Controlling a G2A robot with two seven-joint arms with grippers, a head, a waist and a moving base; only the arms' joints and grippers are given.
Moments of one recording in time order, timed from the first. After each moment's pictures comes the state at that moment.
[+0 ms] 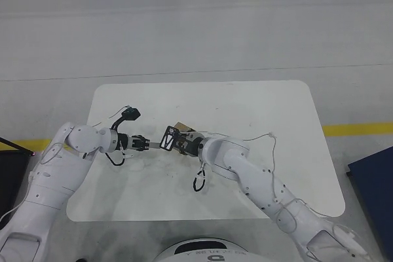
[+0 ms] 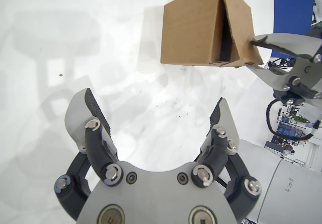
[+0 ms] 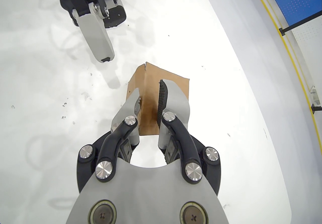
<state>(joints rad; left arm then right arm) 1.07 -0.94 -1.10 -1.34 0.22 -0.26 -1.15 -1.13 -1.36 0.79 -1.63 -1.50 -0.37 0.68</state>
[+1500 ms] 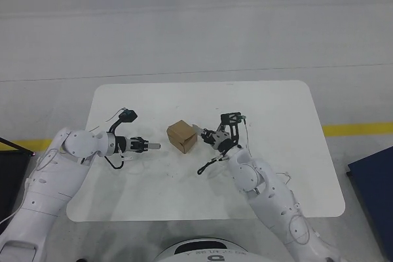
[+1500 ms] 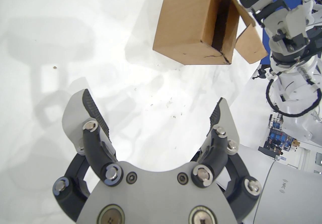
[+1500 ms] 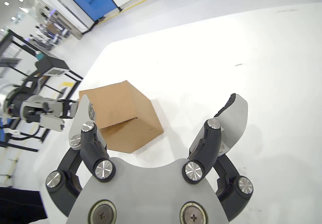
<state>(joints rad) 1.13 -0.92 -1.14 -1.38 0.18 -0.25 -1.11 -1.39 -1.38 1.08 -1.49 -0.78 -0.09 0.11</state>
